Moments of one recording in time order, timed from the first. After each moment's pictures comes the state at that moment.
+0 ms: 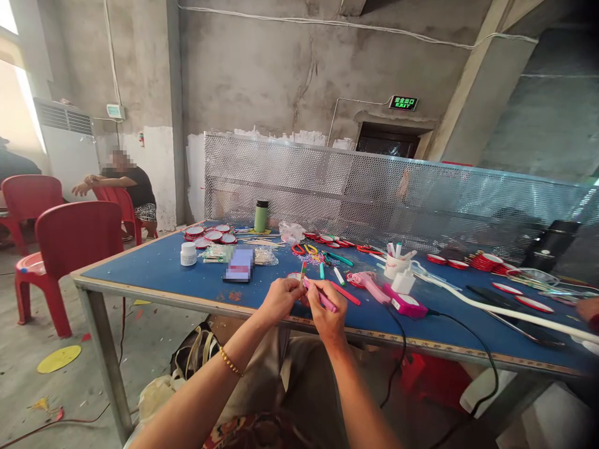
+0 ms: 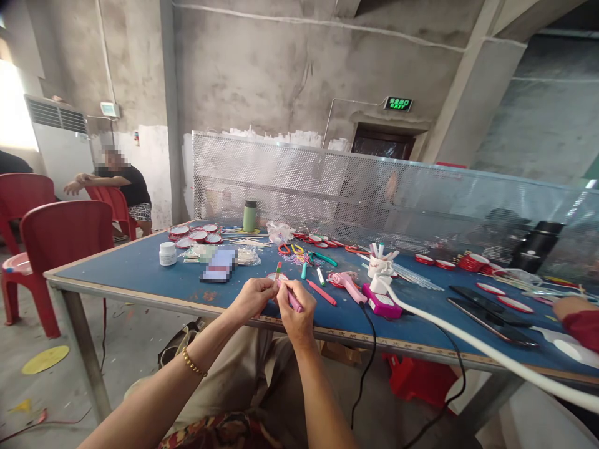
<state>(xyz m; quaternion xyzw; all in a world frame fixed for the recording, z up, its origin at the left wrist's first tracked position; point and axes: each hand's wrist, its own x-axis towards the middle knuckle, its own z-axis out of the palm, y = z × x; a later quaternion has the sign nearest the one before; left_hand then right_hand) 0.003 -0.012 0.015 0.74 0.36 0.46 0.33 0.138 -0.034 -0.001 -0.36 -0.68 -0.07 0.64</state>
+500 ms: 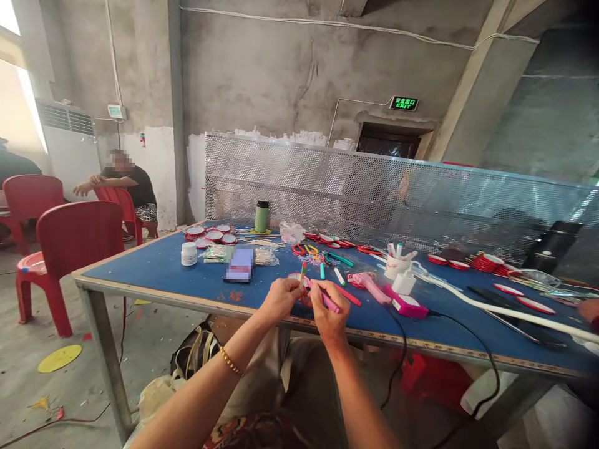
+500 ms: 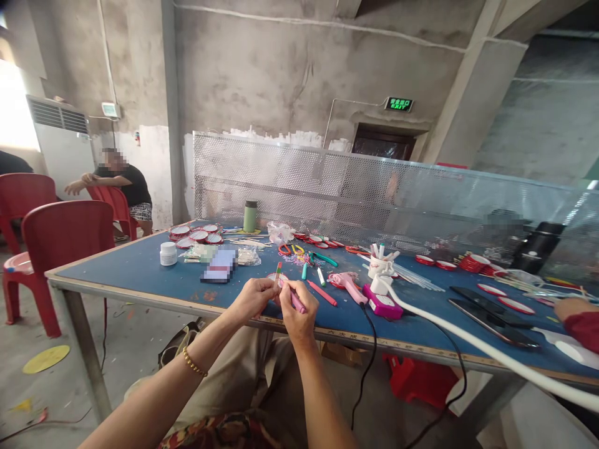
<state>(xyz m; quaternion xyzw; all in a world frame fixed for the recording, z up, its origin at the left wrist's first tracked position) 0.003 -0.012 0.015 0.74 0.35 0.46 0.35 0.137 -0.034 -0.002 -0.36 -0.65 -0.06 0.66</state>
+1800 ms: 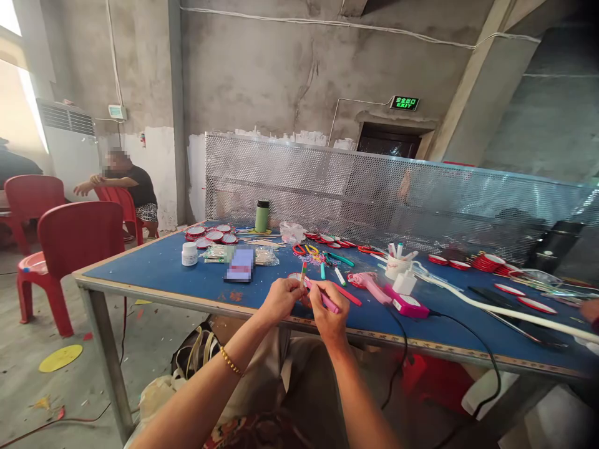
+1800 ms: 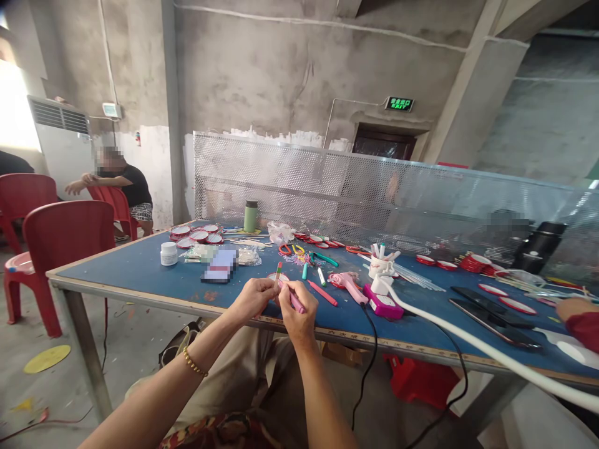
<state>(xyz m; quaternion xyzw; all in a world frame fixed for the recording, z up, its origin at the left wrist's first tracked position) 0.003 -0.012 0.015 0.74 0.36 0.45 0.35 0.138 -0.035 0.000 -0.37 -0.67 -0.10 0.64</state>
